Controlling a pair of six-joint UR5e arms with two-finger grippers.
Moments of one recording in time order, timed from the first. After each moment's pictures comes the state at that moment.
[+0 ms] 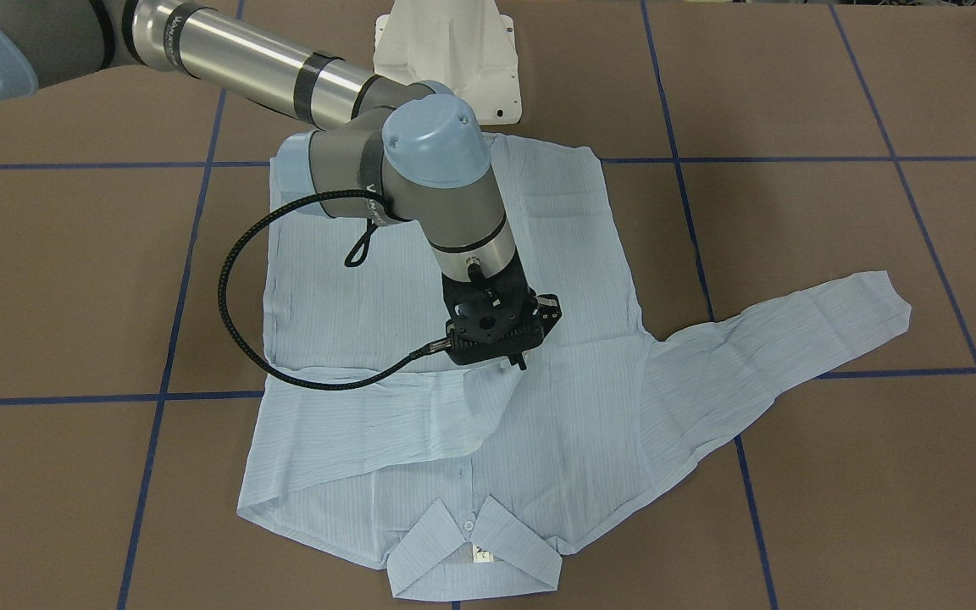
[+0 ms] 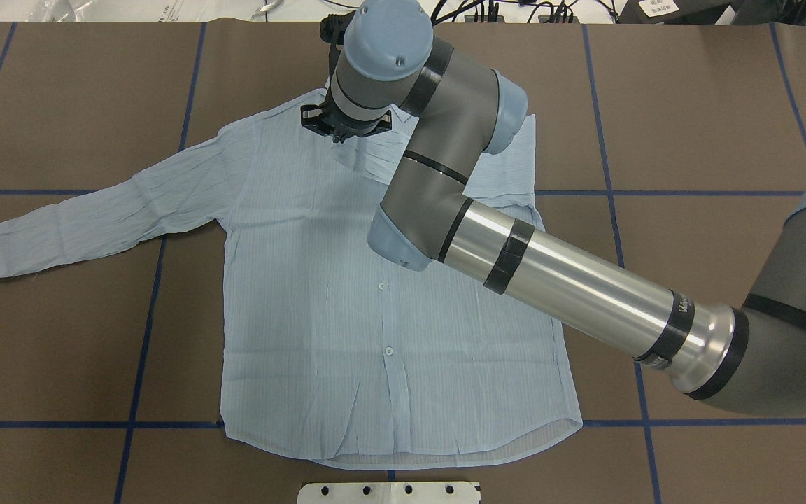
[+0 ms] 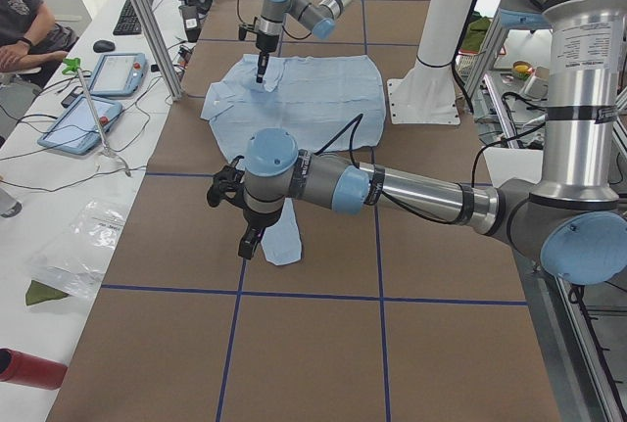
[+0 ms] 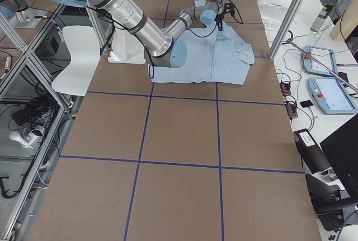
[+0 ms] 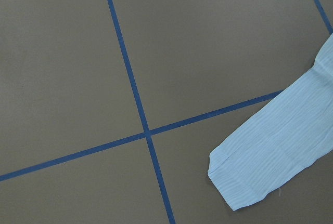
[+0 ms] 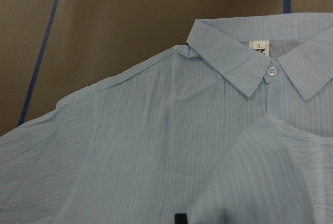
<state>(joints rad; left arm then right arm) -1.60 -1.54 -1.81 -1.65 -2.38 0.11 0.64 -0.51 1.15 -1.15 1.85 1.13</state>
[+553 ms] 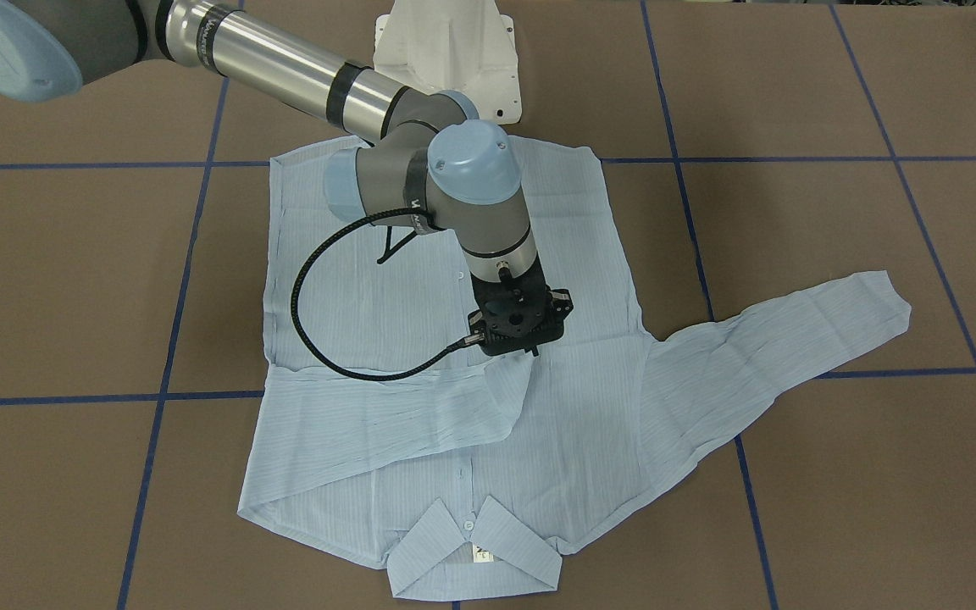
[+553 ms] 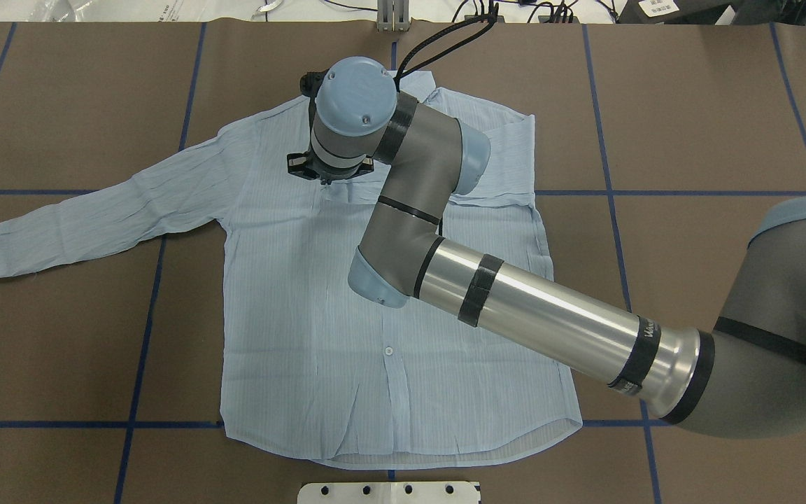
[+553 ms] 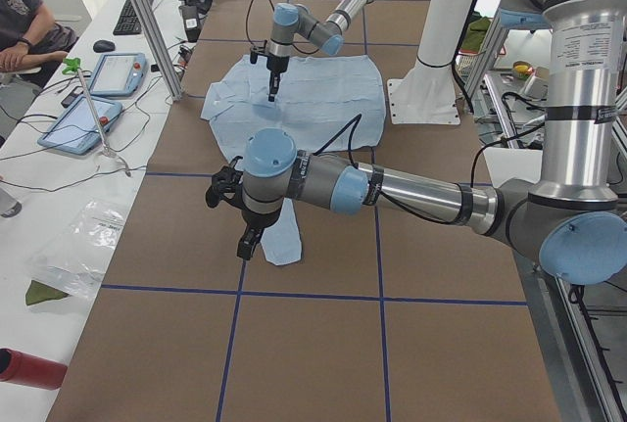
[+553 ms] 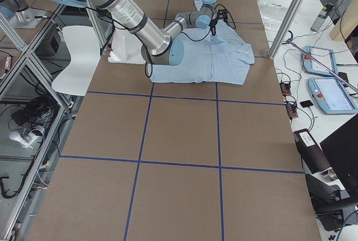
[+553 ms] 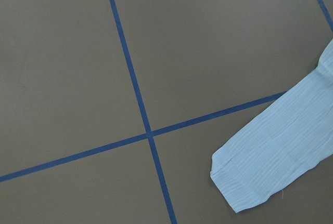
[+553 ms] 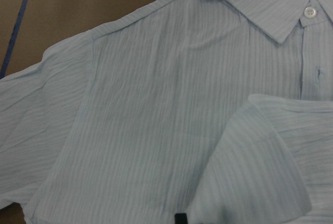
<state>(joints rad) -1.61 -1.54 -1.80 -1.65 -2.38 0.11 0.57 -0.47 1.05 -1.11 1.83 1.13</state>
